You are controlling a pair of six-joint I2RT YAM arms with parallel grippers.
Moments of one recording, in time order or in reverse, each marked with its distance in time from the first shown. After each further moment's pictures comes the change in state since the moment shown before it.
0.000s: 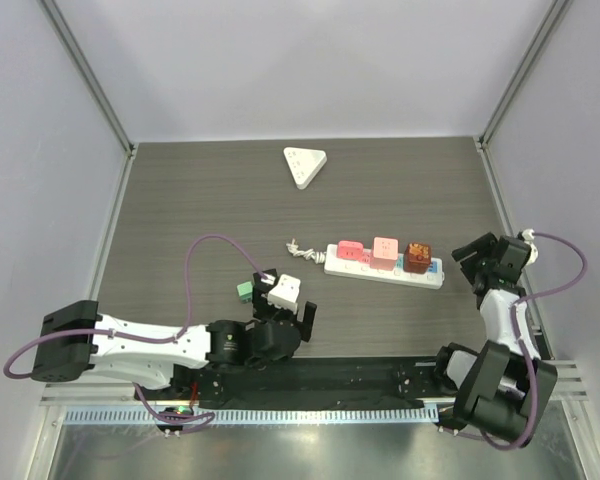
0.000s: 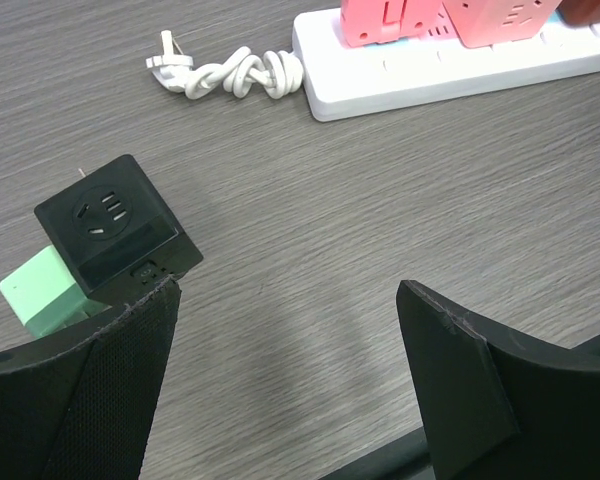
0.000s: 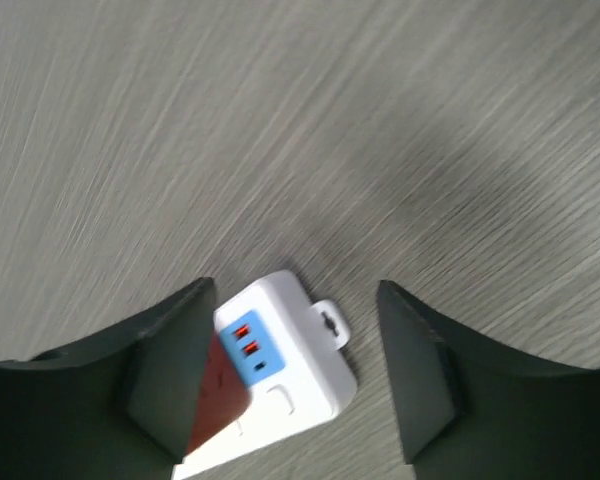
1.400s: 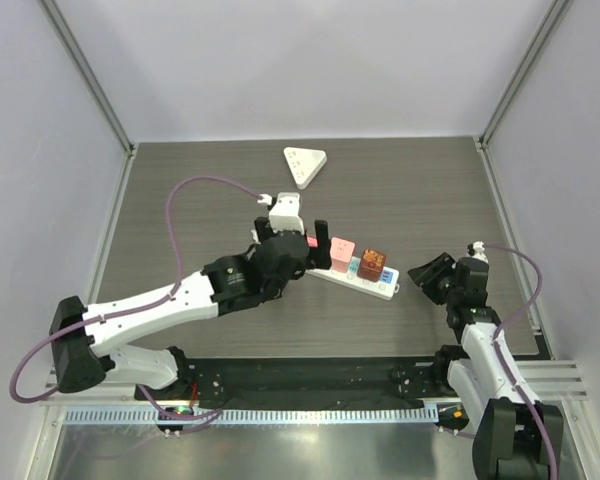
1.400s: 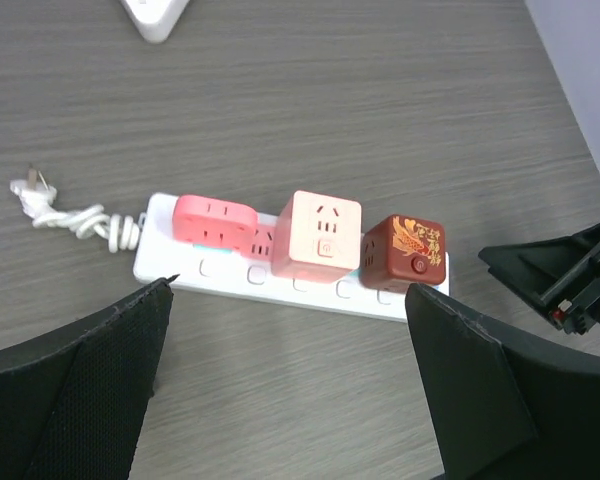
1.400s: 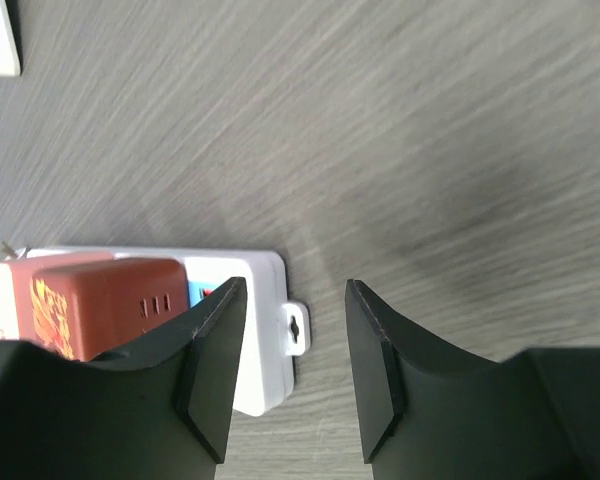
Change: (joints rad) left arm 0.325 0.104 0.491 -0.189 0.225 0.023; right arm 0.281 -0.224 -0.265 0.078 -0.150 0.109
